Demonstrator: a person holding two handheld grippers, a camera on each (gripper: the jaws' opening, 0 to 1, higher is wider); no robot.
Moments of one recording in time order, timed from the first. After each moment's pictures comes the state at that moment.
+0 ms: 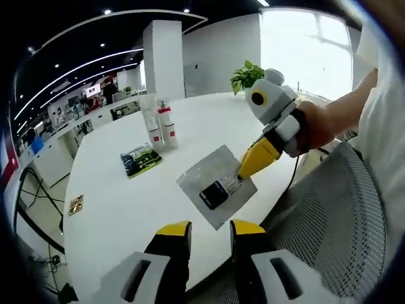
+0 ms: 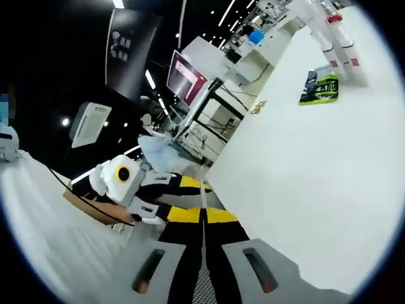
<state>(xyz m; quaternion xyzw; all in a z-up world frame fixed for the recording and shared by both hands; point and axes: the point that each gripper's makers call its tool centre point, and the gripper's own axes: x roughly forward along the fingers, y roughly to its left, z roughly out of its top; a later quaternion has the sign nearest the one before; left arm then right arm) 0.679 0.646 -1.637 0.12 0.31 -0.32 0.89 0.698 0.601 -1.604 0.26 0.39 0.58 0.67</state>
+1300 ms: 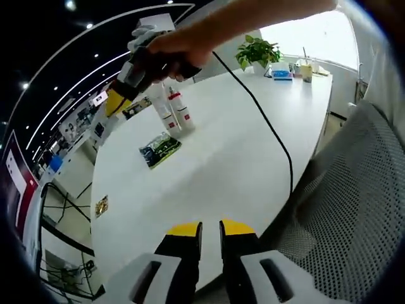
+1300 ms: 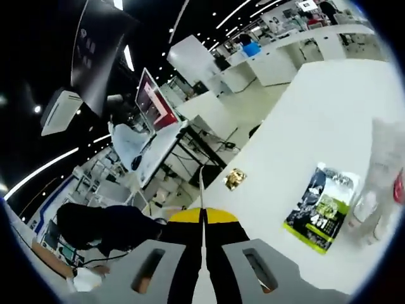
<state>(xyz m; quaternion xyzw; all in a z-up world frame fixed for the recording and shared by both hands) 0.687 0.680 -1.655 0.21 0.33 -0.25 0.89 0.928 0.723 -1.538 0.13 0.38 0.54 0.74</state>
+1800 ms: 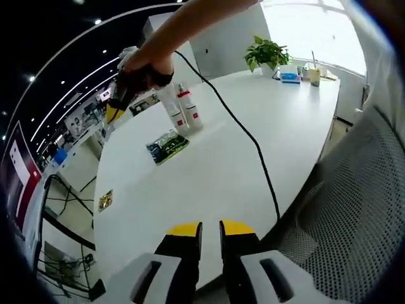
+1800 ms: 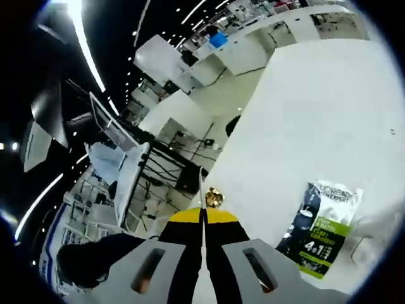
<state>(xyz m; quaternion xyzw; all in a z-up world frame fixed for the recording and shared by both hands) 0.688 0.686 -1.652 0.19 0.33 -0.23 0.90 0.989 0.760 -1.586 0.19 0.47 0.43 0.74</state>
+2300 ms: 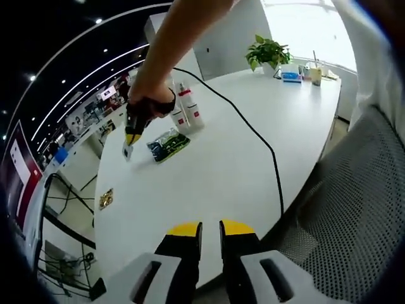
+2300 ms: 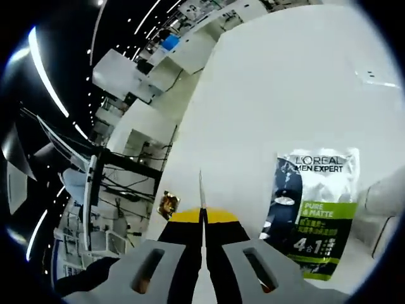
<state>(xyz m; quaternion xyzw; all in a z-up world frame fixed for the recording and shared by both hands) 0.687 0.687 -1.654 0.20 0.33 -0.23 0.89 1.020 0.740 -1.674 0.22 0.51 0.31 0.77</state>
